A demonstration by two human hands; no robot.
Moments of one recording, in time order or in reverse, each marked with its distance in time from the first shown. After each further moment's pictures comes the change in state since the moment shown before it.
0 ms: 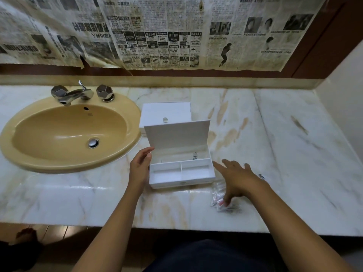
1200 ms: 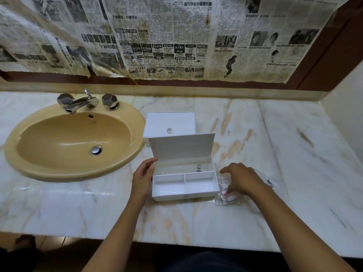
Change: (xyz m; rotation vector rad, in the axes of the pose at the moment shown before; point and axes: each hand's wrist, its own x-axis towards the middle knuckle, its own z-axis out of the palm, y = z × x) left_hand 0.001 0.001 -0.001 0.019 0.001 -0.005; right_hand 0.038 0.017 -0.012 0.167 0.217 0.059
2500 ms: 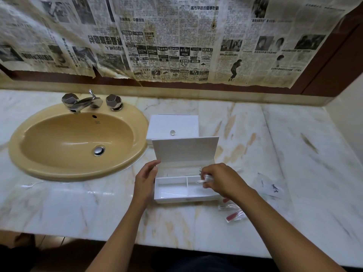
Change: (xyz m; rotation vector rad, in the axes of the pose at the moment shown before) left_hand 0.001 -0.003 0.001 -0.035 0.013 0.013; right_hand -0.015 -0.058 -0.020 0.258 0.090 -0.205
